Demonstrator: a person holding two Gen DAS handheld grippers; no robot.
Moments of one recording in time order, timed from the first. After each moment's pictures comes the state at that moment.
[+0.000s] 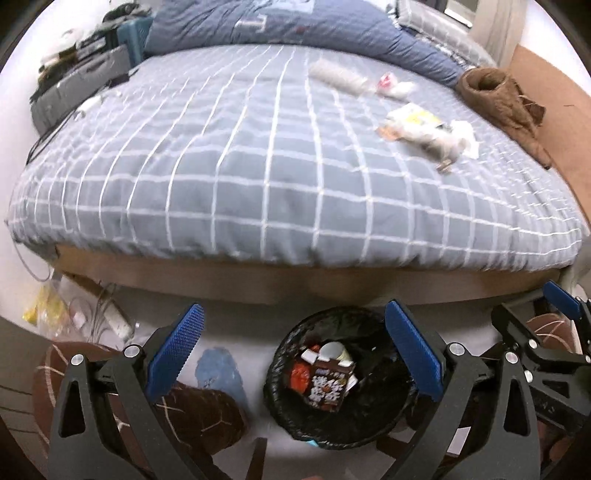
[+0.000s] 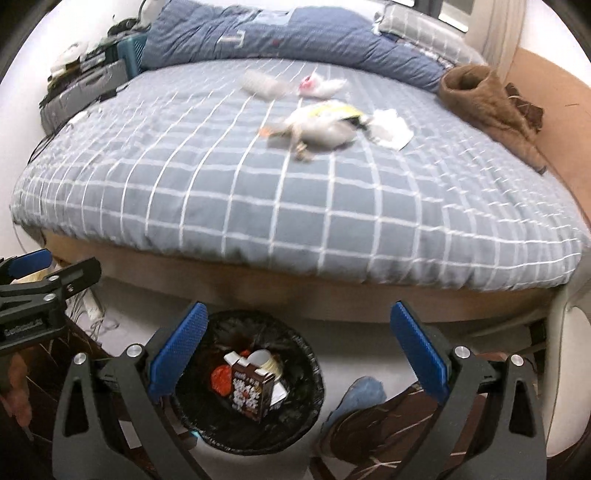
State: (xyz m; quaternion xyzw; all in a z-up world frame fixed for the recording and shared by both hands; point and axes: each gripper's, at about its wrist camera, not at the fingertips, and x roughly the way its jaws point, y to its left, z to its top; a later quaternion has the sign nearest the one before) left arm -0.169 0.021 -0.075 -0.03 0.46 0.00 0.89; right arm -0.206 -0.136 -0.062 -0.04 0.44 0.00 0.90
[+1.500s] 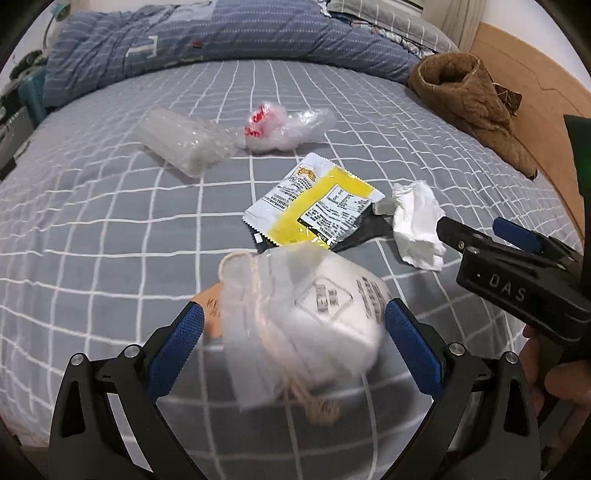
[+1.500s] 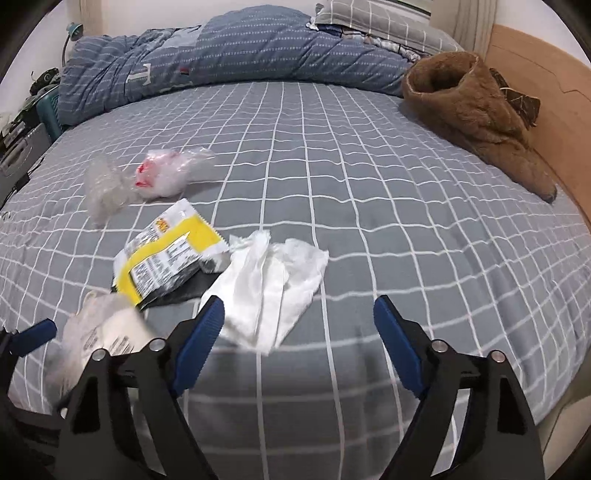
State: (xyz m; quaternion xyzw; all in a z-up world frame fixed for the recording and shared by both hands) left arm 0.074 -0.144 -0.074 0.00 0.46 -0.09 0.88; right arm 0.071 -0.293 -0.071 0.01 0.43 -0.05 0.90
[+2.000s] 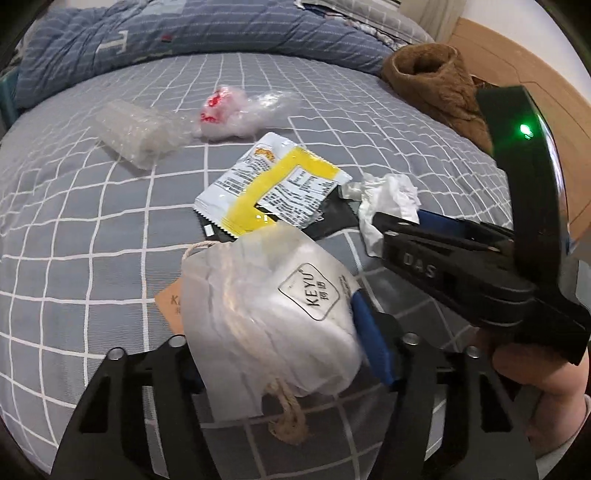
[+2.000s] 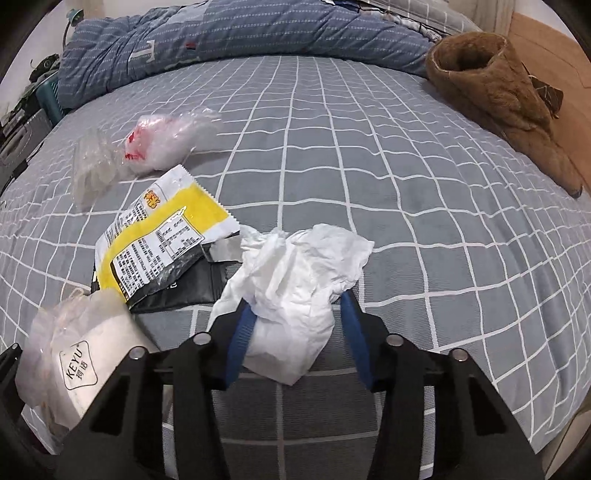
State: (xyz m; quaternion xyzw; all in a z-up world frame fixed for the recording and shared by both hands) left arm 0.076 -0.160 -0.091 -0.01 0.46 -0.15 0.87; right arm 0.101 -0.279 -0.107 0.01 0.47 -0.03 0.88
